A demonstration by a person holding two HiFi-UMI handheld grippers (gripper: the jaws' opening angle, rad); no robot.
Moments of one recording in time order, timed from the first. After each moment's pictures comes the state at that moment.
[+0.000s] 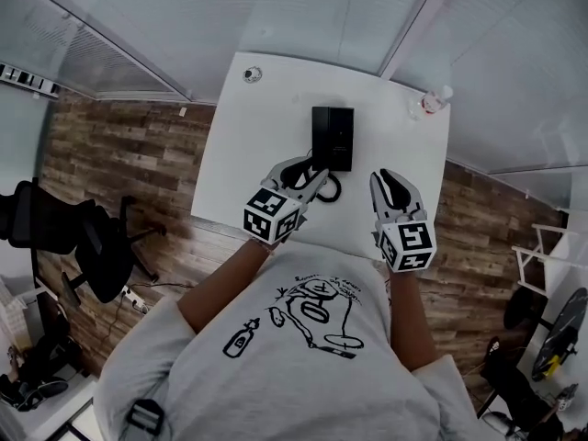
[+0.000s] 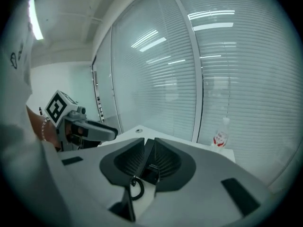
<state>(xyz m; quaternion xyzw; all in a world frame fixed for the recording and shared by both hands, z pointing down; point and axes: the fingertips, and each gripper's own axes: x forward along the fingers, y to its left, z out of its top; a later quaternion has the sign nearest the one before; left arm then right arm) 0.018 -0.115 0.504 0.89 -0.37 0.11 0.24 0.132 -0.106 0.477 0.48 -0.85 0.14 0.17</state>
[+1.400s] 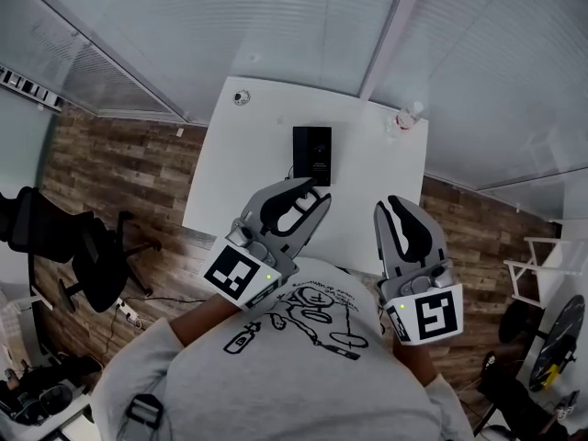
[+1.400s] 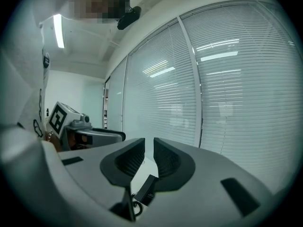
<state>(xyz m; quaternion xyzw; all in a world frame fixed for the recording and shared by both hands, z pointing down) 0.066 -0.056 0.276 0.93 -0.36 -0.01 0.09 0.152 -0.046 0.254 0.47 -0.88 0.01 0.08</state>
